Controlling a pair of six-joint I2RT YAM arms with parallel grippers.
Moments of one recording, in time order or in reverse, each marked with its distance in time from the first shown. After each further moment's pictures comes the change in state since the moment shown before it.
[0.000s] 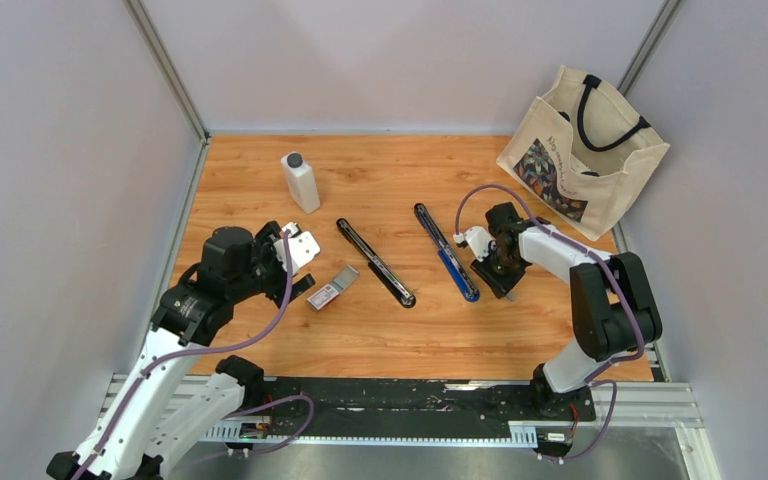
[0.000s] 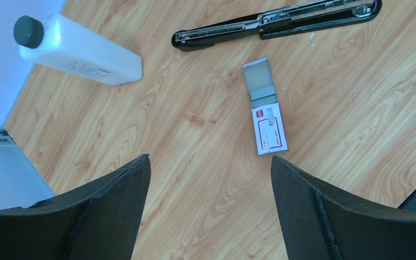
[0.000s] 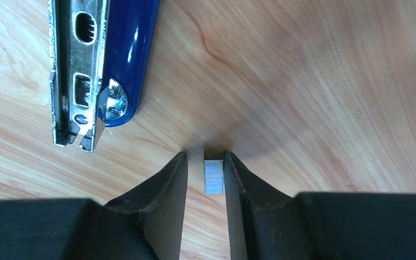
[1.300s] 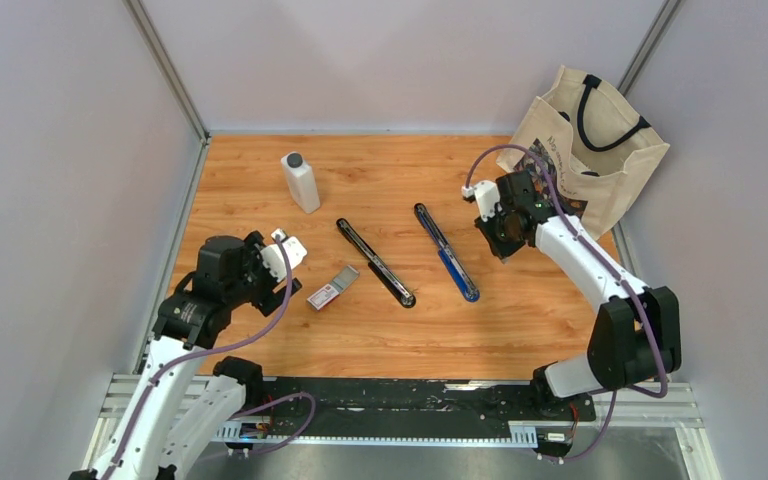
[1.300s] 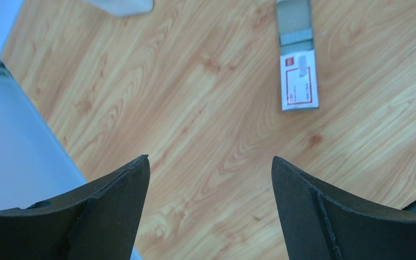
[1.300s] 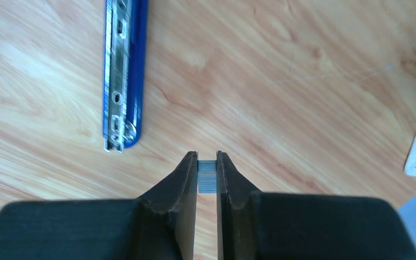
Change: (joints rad) left arm 0.103 -0.043 -0.065 -0.062 -0.068 0.047; right arm 0.000 -0.154 0.172 -0.042 0.010 0.141
